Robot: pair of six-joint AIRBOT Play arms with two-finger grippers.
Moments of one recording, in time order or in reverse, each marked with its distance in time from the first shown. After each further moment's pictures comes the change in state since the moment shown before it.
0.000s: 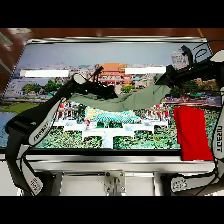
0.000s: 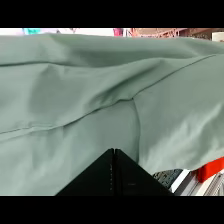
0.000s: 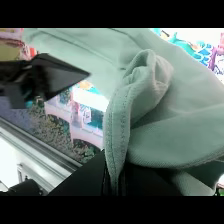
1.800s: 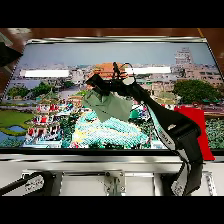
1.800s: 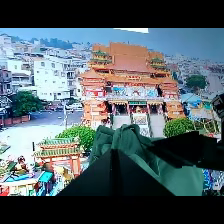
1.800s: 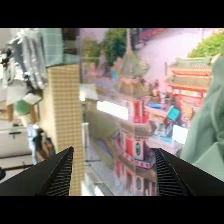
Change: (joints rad) left arm 0.682 0.745 -0.037 0.315 -0.286 0.021; right arm 0.656 -0.344 0.000 0.566 -0.824 -0.069
